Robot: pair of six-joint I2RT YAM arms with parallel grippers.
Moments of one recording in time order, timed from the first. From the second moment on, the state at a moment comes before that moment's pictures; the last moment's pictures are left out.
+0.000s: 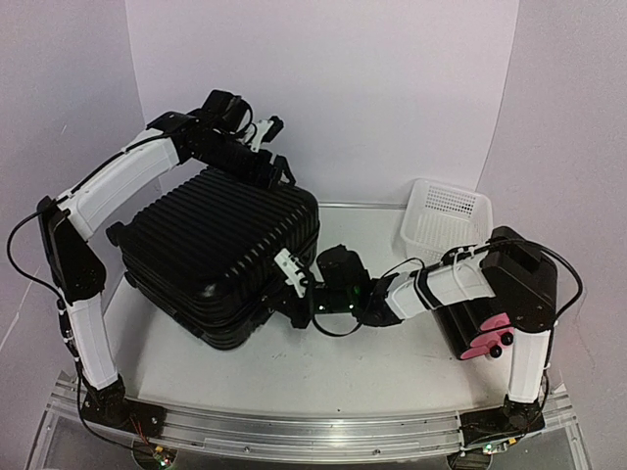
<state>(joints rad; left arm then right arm) -0.63 1.88 2.08 -0.90 0.23 -0.11 1.00 1.97 1.10 0.46 -0.30 0.06</state>
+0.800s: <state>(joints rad) -0.68 2.34 2.48 -0.90 0.23 0.17 1.09 1.97 1.04 0.56 -0.20 0.14</state>
